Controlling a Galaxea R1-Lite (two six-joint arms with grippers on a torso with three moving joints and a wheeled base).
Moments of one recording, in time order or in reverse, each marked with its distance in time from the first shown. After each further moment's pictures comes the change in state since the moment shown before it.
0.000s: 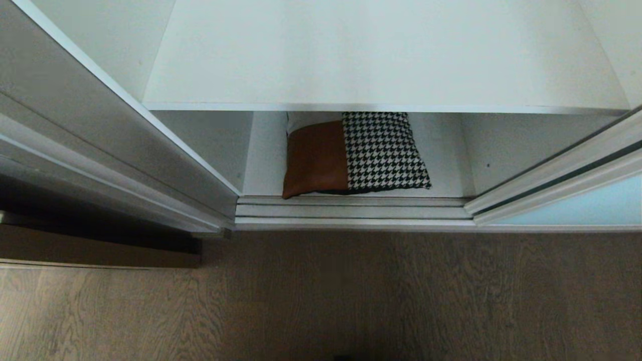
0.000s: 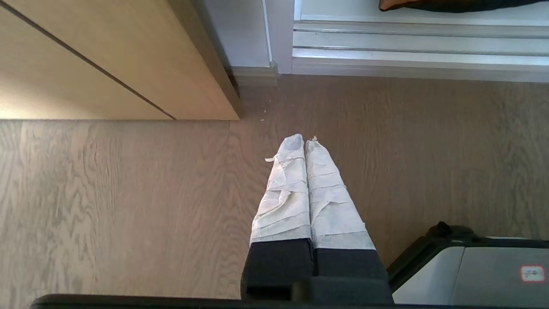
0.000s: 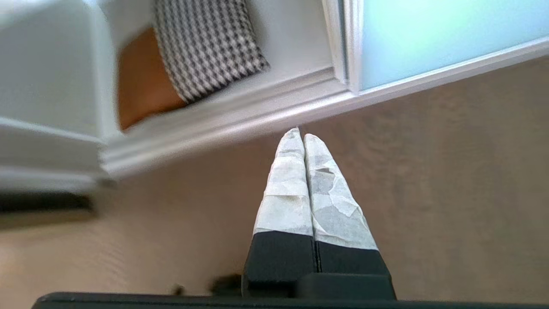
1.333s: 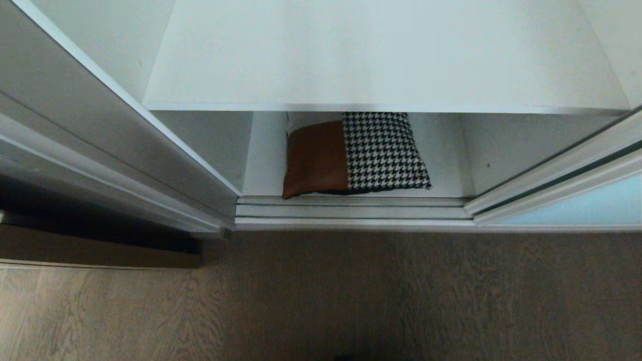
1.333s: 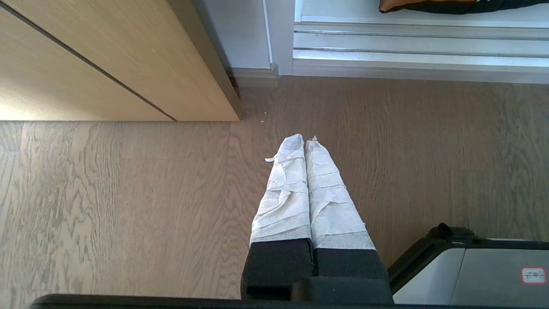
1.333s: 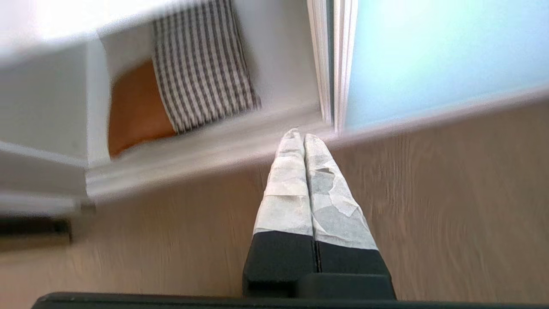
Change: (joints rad) left arm 0.000 -0.001 0.005 -0.015 0.001 0.001; right arm -0.038 0.057 -0.156 0.016 -0.013 -0.069
